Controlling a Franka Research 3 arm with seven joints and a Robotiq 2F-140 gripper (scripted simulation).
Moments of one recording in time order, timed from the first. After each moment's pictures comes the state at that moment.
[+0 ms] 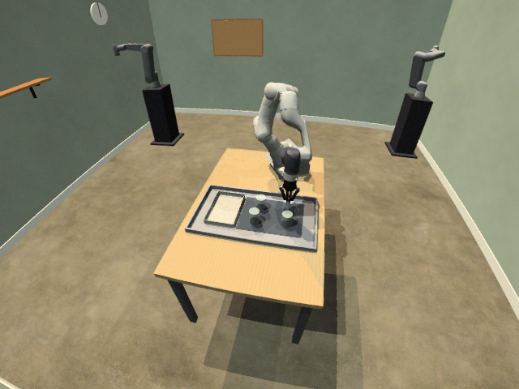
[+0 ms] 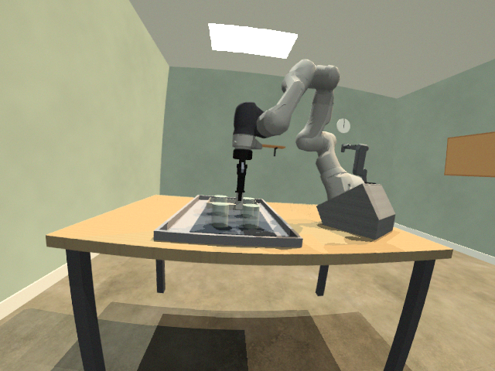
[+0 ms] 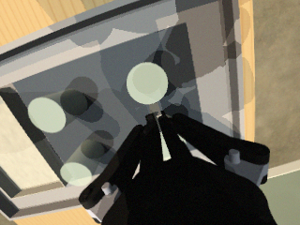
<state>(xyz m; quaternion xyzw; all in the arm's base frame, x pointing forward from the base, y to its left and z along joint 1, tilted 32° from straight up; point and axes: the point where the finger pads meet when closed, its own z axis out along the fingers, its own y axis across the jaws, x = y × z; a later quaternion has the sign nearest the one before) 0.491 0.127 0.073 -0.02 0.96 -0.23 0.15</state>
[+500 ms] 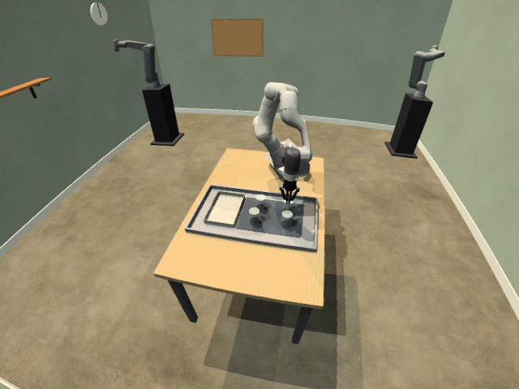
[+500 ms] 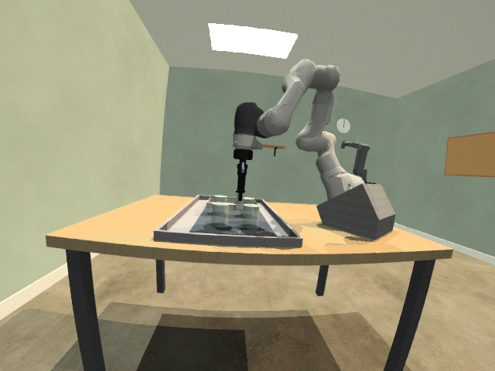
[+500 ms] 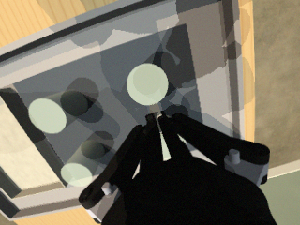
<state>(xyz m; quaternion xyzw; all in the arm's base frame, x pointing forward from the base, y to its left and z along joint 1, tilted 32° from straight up) 0.489 0.127 0.072 -0.02 0.96 -0.23 0.15</state>
